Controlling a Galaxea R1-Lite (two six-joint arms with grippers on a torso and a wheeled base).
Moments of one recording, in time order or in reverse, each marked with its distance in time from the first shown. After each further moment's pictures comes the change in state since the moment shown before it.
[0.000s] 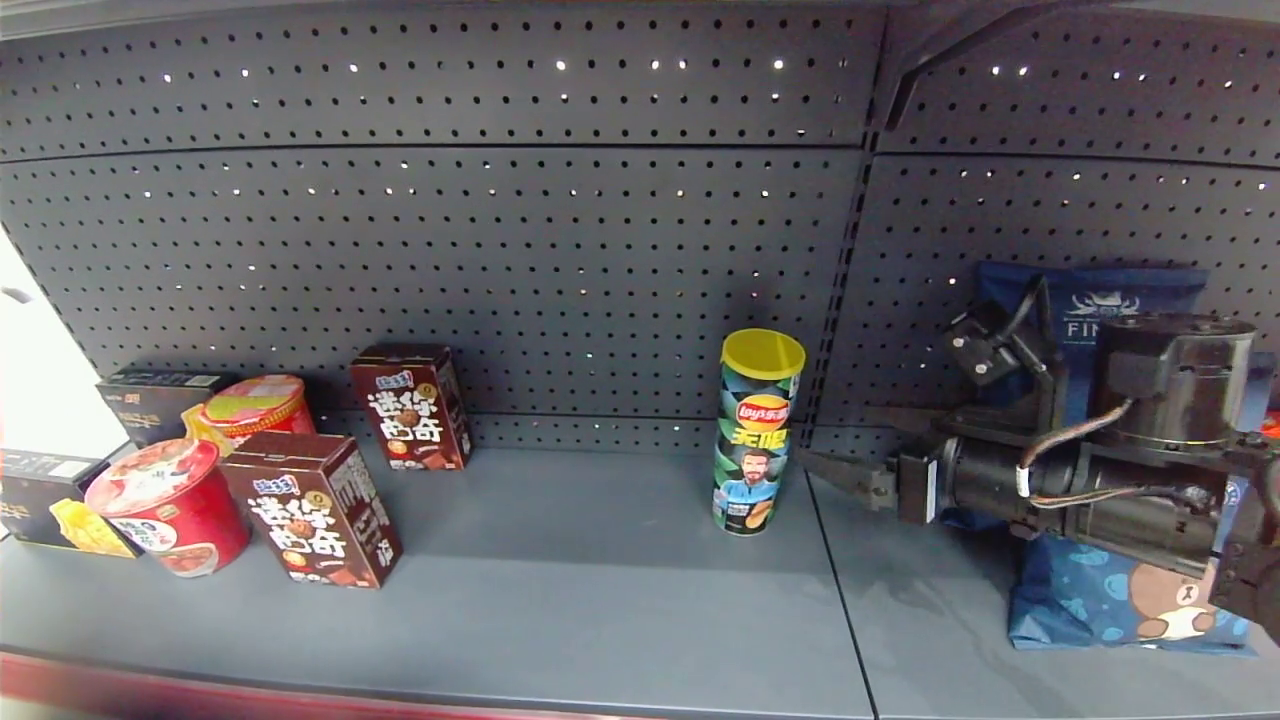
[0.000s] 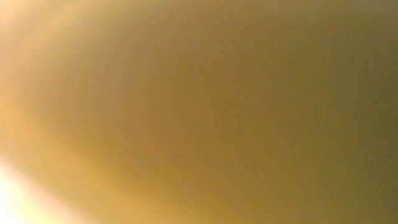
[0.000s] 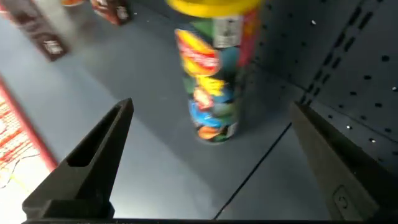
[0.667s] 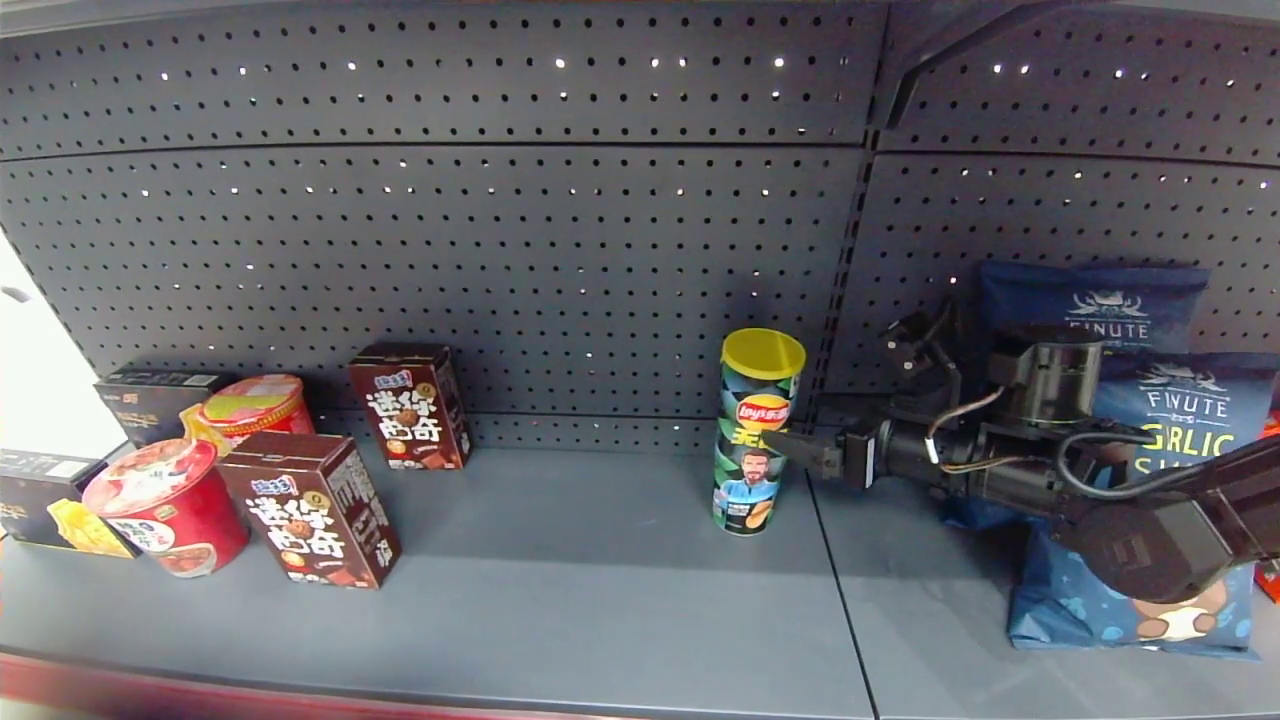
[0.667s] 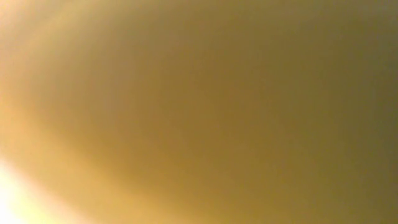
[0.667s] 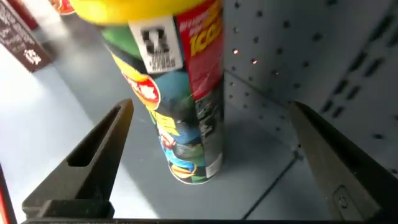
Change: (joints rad) left arm -0.038 0.006 0.011 0.004 -0.001 -0.015; right arm -0.091 0.267 -0.123 -0.183 0.176 -0.002
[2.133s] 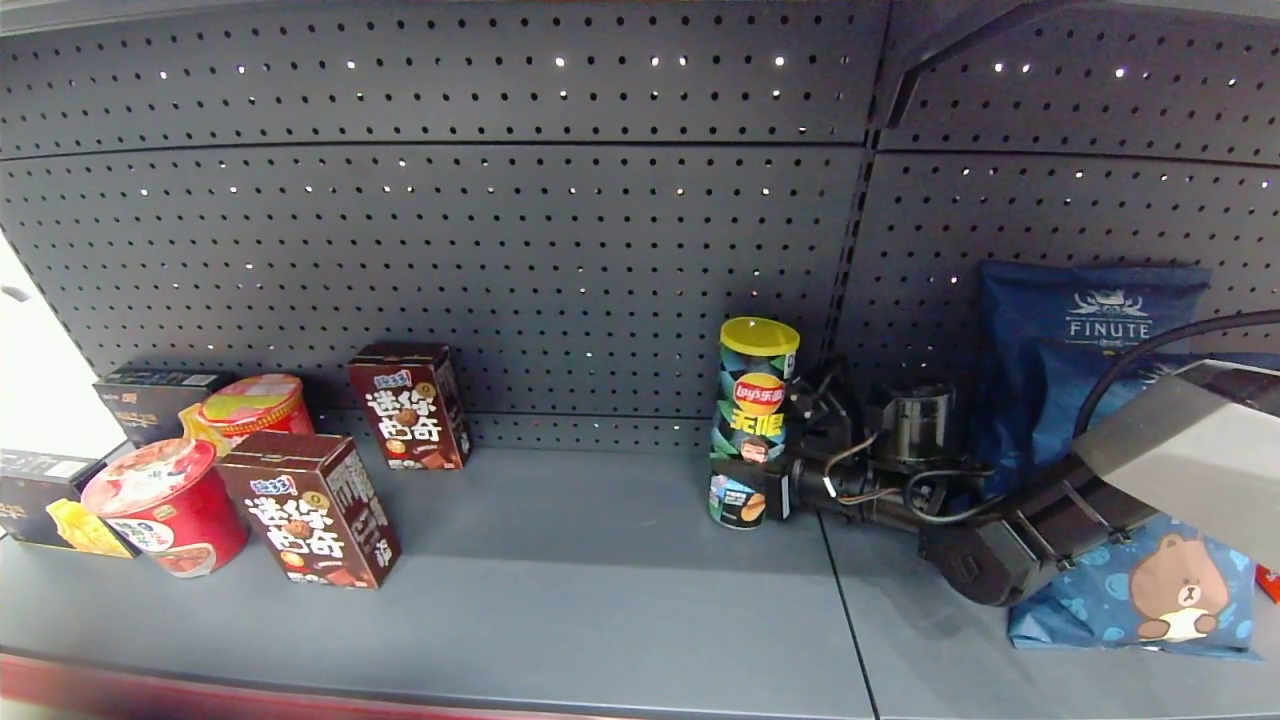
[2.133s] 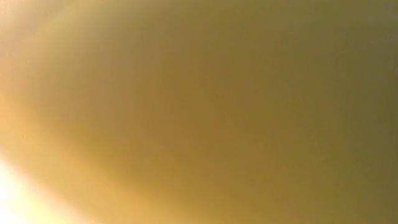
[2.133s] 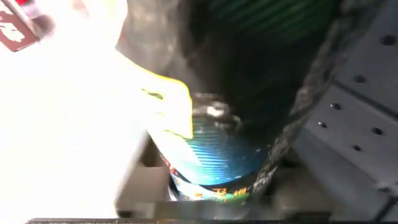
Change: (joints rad) left arm 0.003 -0.012 0.031 0.006 0.006 -0.002; right arm 0.071 0.283 -0.137 -0.110 0.023 0.030
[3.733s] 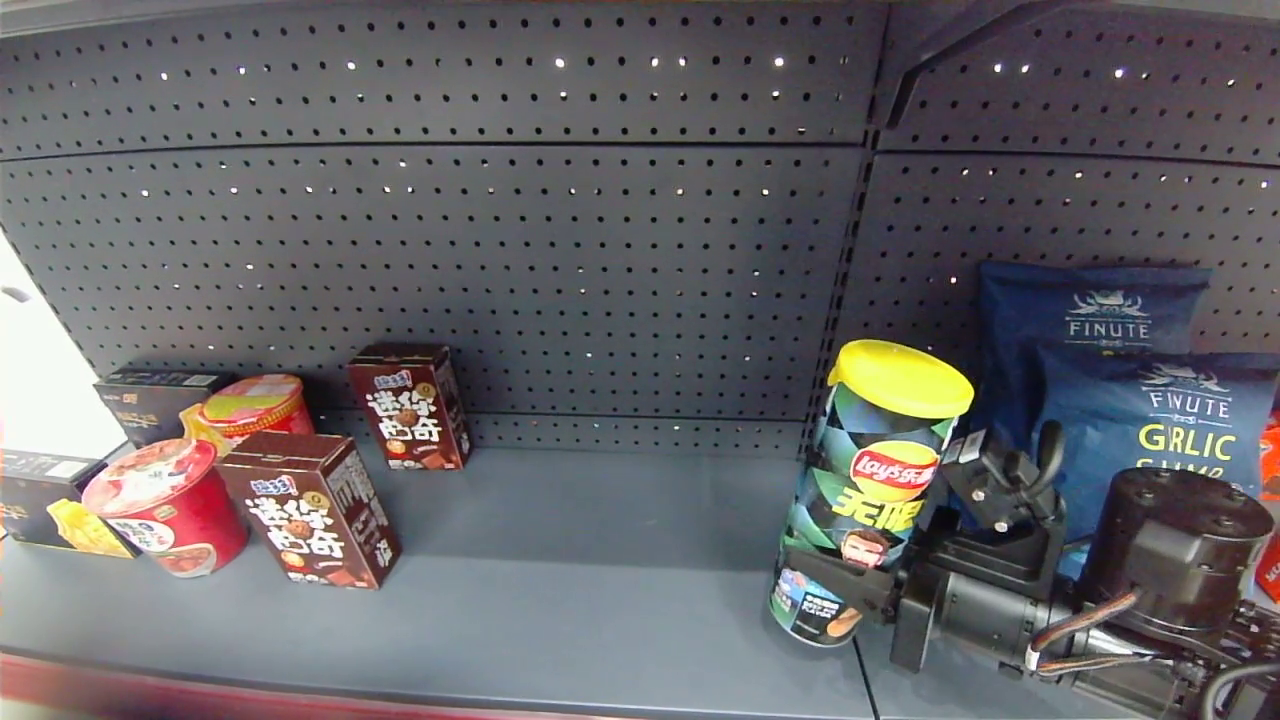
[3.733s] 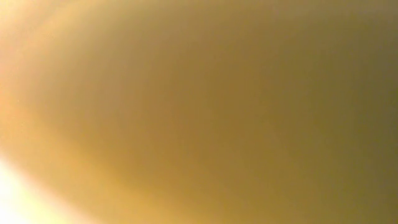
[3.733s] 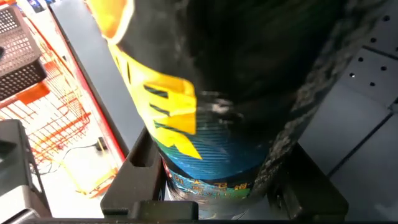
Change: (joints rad) left arm 0.008 -0.061 -0.005 0.001 0.051 0.011; right arm 0.137 -0.455 0.665 -0.310 -0.109 0.050
